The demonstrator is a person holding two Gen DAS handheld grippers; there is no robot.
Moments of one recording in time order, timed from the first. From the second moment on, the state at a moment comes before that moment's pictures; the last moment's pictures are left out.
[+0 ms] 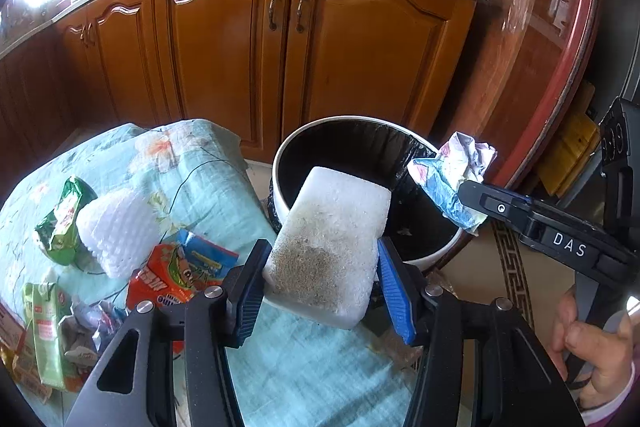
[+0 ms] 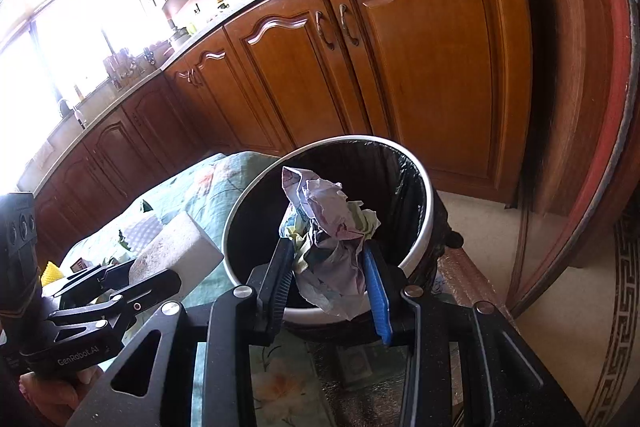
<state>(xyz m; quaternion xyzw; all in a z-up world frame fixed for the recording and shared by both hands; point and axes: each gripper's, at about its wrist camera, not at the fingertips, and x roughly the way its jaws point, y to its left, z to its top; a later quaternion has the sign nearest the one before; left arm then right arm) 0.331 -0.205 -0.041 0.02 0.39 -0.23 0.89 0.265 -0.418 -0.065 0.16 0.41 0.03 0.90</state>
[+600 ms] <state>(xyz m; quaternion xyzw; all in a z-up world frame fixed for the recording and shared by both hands) 0.391 -0.250 -0.052 0.04 0.40 -0.23 0.88 0.308 -0.440 -0.078 0.14 0.43 0.02 0.89</state>
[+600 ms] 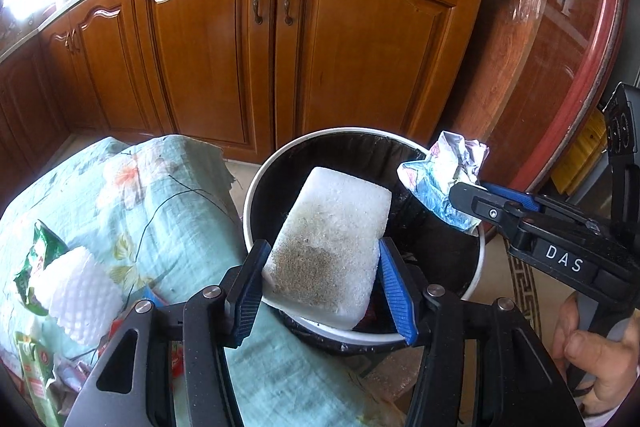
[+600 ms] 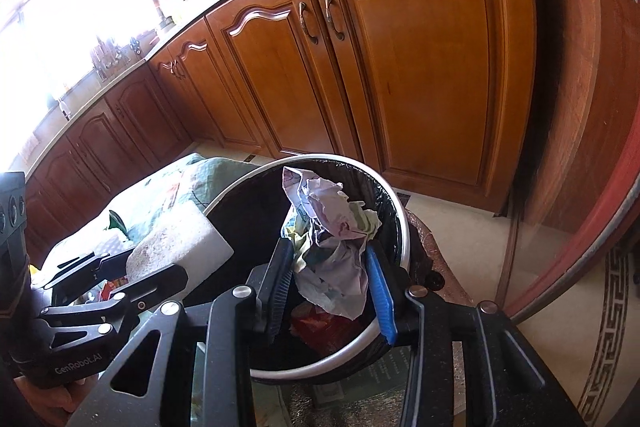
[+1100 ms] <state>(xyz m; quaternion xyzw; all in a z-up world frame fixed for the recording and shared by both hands) 0.385 -0.236 -0.058 0.01 0.41 -0.22 0.88 0.305 -0.446 -0.076 0.16 0.42 0.02 0.89</state>
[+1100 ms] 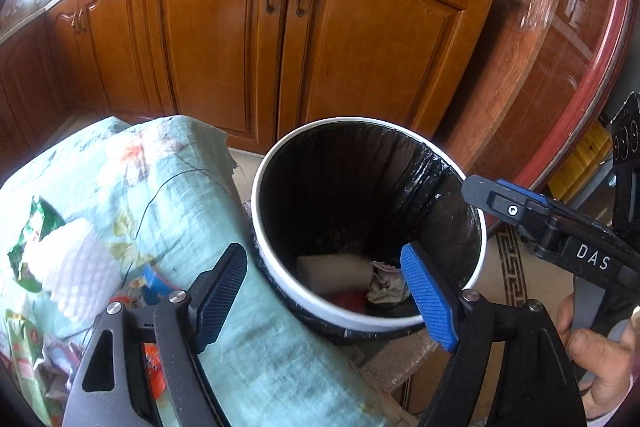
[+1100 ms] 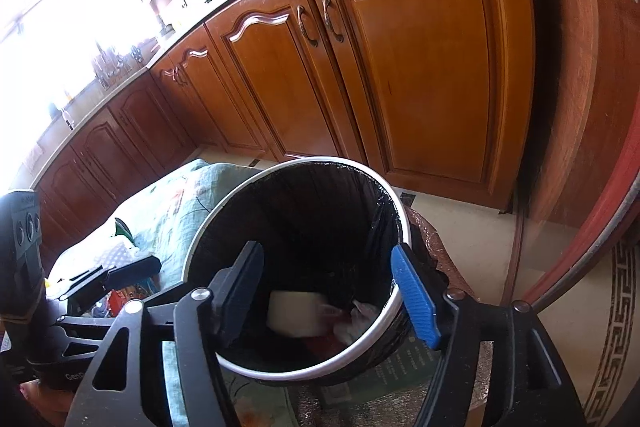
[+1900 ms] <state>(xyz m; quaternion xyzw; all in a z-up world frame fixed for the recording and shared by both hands) 0.232 -0.088 -0.042 -0.03 0.37 -0.13 0.92 0.231 -0.340 -0.081 0.19 0.42 0.10 0.88</state>
